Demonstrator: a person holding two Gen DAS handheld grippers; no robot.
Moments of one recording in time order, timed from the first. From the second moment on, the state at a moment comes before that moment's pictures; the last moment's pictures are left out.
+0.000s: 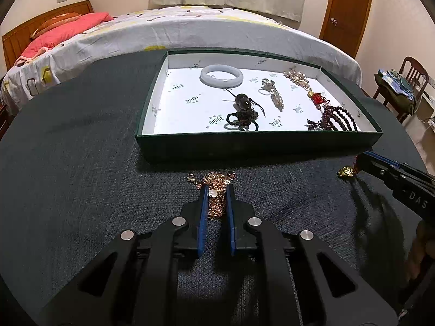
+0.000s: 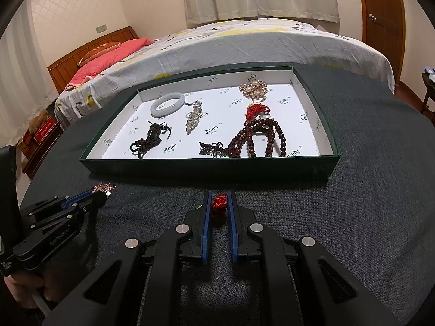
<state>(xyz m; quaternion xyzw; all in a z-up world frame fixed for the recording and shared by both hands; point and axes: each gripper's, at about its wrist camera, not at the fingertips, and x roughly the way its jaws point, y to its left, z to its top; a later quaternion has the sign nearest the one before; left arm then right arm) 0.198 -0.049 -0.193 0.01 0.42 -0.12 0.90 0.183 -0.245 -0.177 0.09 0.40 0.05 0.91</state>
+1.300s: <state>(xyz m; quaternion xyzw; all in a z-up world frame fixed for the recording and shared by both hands) 0.174 -0.034 -0.105 -0.01 0.32 -0.12 0.94 0.167 -0.233 -0.116 0.08 0.33 0.07 0.94</state>
